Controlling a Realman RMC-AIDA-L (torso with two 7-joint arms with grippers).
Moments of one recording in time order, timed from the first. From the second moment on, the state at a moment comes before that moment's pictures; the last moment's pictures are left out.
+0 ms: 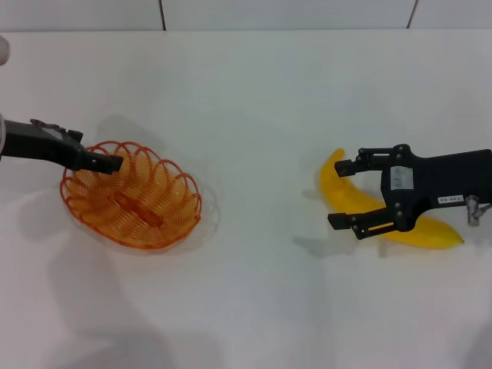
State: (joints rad) left arm -0.65 -2.04 0.82 0.85 2.46 1.22 -1.93; right arm 0.45 2.03 -0.95 -0.85 -1.99 -1.58 1.36
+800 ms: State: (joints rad) left arm -0.65 -2.04 0.82 0.85 2.46 1.22 -1.92; right arm 0.45 2.03 -0.95 -0.84 -1.98 -1.58 1.36
